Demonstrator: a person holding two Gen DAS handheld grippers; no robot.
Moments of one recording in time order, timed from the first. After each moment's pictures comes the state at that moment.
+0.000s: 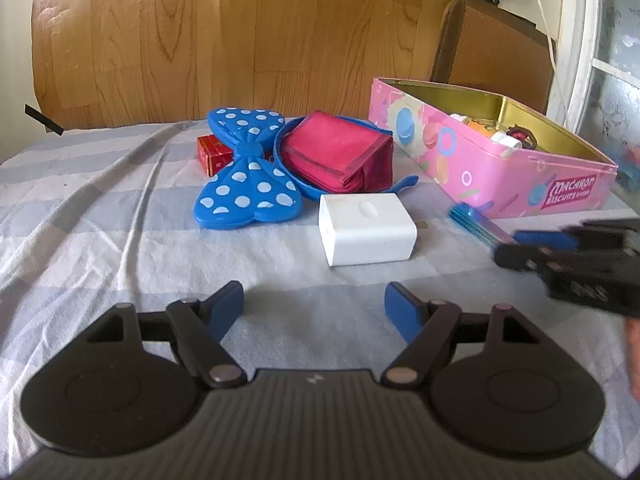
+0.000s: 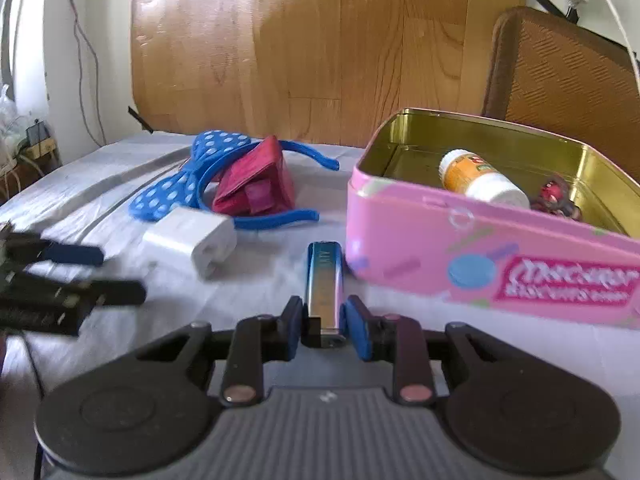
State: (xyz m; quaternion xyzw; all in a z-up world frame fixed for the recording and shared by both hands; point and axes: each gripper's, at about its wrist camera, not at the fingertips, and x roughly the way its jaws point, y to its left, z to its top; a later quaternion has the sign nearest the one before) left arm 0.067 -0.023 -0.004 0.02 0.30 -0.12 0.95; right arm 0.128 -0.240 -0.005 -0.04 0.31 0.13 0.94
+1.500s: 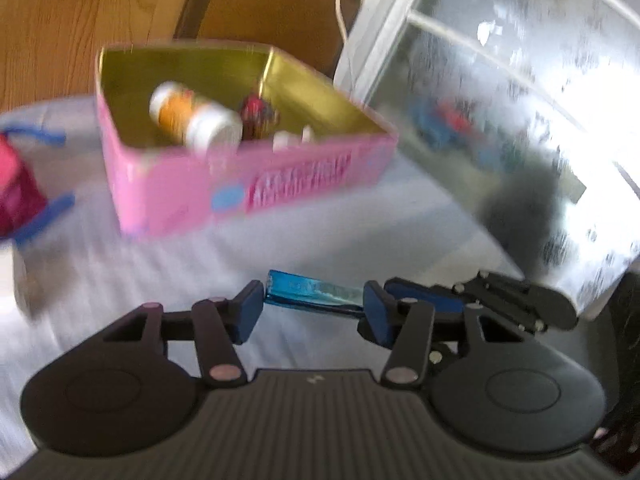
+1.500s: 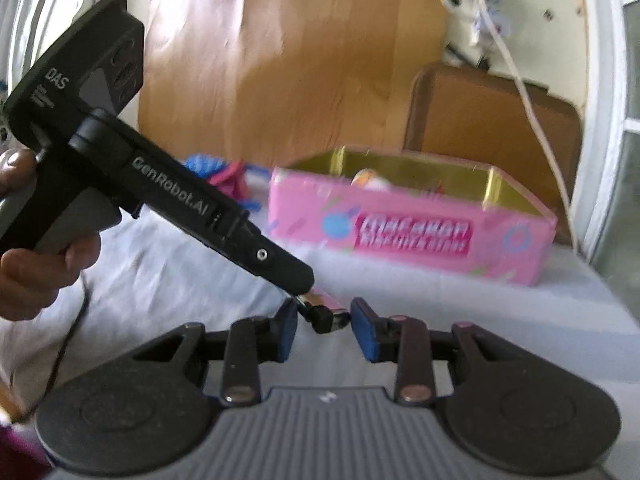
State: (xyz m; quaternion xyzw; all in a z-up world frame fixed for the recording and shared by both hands) left arm 0.077 -0.163 0.039 -0.03 0.36 -0.41 0.84; right arm 0.008 -0.328 0.012 -0.06 0.22 0.10 0.97
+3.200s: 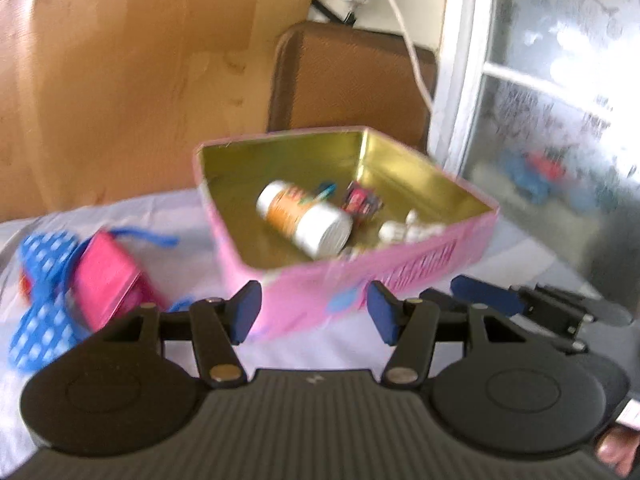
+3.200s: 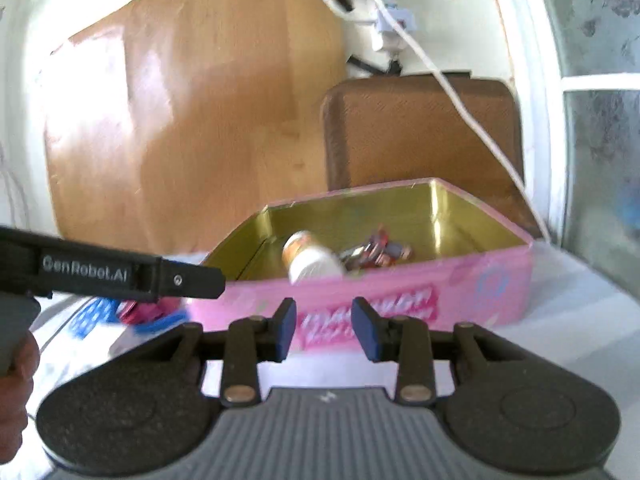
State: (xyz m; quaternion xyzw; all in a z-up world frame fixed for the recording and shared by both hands) left arm 0.083 -0.161 0.064 0.04 0.28 -0.26 0.93; right arm 0.078 -0.343 0.033 0.07 0.19 0.01 0.98
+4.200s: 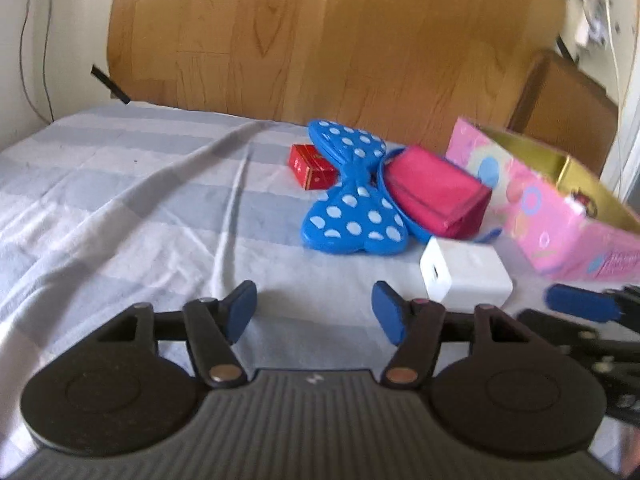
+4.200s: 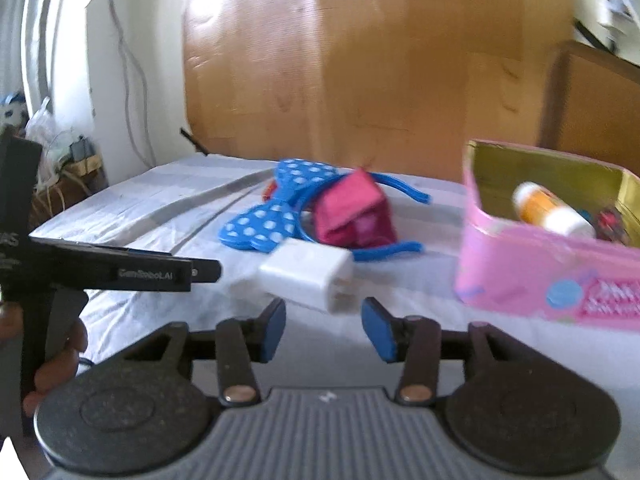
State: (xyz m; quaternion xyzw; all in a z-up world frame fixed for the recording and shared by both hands) left arm 0.085 0.039 0.001 -0.07 0.29 -0.05 0.95; right arm 0.110 -0.172 0.014 -0.03 0.28 0.19 0.94
